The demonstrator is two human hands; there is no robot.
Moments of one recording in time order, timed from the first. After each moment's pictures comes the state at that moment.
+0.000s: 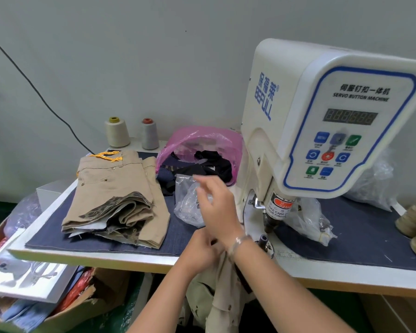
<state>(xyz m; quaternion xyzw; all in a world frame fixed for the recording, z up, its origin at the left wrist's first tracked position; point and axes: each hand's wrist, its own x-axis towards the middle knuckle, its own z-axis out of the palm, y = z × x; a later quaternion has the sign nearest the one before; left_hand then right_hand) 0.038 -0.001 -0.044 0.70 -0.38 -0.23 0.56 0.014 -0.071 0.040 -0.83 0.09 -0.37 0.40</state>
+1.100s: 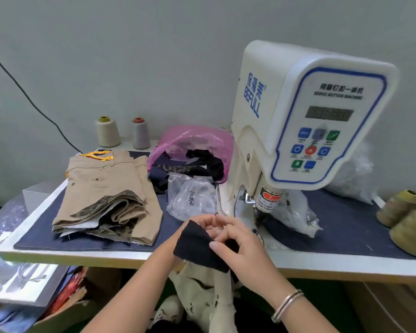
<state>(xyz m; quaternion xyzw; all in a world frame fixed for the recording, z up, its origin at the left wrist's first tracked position) 0.051 0.009 -0.011 0.60 -0.38 -0.41 0.57 -0.097 -0.068 0.030 -0.86 0.13 -0.19 0.46</state>
